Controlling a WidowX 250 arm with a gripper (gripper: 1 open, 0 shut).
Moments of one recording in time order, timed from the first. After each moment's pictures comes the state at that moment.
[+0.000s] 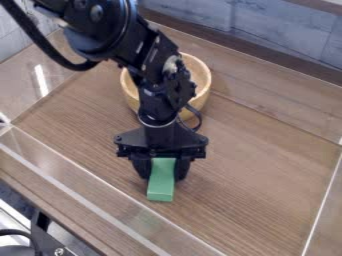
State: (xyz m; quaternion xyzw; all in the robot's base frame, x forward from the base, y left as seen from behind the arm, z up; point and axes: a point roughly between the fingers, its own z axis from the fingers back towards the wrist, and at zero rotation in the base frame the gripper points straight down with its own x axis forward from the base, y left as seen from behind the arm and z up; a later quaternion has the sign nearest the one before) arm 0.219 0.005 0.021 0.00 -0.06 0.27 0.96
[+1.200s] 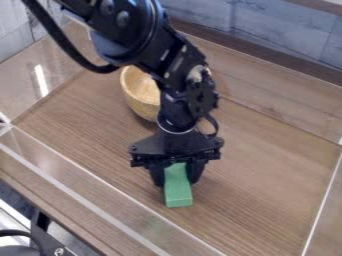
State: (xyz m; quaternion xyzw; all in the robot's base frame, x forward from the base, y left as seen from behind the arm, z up) arm 0.219 -0.016 0.020 0.02 -0.05 0.34 0.94
